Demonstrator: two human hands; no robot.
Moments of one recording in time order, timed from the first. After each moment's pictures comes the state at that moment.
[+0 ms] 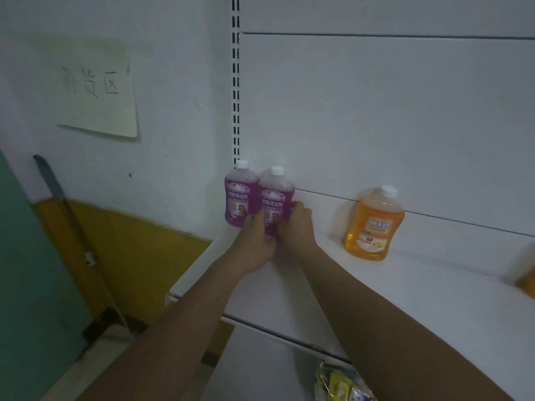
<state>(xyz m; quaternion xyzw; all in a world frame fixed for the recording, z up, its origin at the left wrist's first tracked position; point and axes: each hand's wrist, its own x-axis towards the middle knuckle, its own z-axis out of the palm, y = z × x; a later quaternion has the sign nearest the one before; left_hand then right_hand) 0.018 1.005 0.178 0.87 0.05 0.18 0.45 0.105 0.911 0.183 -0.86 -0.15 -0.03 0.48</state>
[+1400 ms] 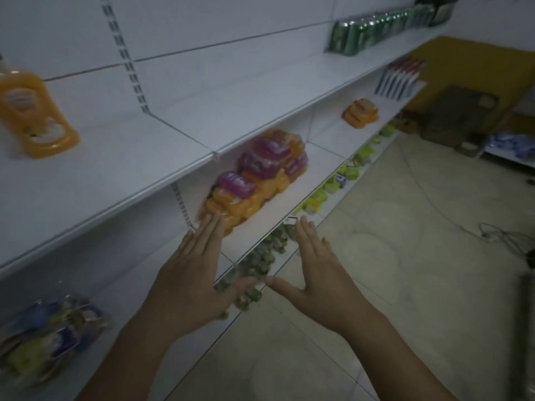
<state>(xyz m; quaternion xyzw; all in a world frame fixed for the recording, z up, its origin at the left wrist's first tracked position) -0.176 0.448 0.092 0.86 -0.47 -0.05 0.18 -0.343 0.263 0.085 -0.95 0.21 -0.08 0.23</state>
